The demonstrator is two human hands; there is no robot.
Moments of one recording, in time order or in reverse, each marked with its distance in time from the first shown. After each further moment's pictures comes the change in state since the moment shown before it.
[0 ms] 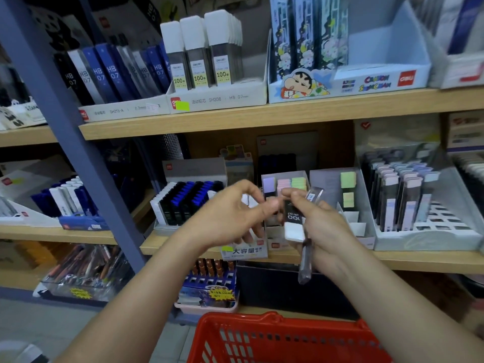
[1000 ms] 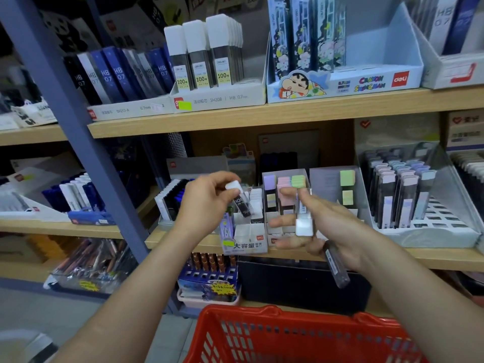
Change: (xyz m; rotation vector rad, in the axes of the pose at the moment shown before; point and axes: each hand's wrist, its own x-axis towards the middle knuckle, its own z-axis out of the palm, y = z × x) left_hand 0.015 -0.031 -0.009 0.122 0.500 0.131; right_hand -0.008 -0.021 -0.028 -0.294 -0.201 0.170
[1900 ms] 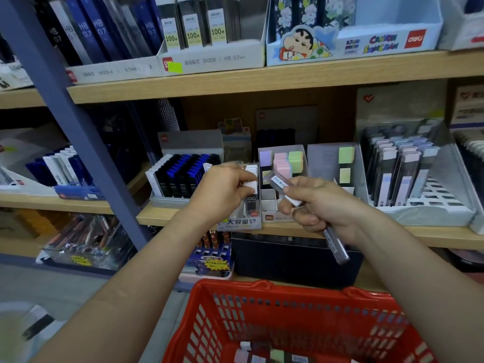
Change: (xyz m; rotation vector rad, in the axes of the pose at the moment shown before) left_hand -0.003 -0.010 0.035 0.338 -0.176 0.240; right_hand 0.019 0.012 -0.012 -0.182 -0.080 -0.027
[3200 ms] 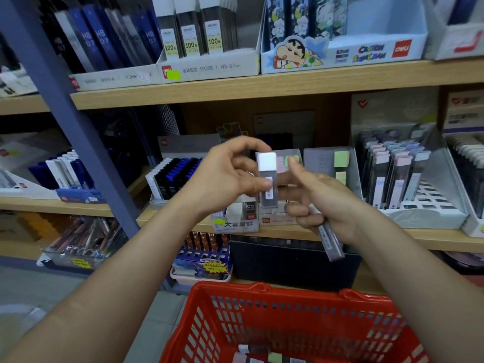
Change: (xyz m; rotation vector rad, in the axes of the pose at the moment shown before) left_hand -0.007 0.044 -0.048 -0.813 -0.134 -0.086; right_hand -0.013 -0.012 0.000 0.091 -0.044 -0.079
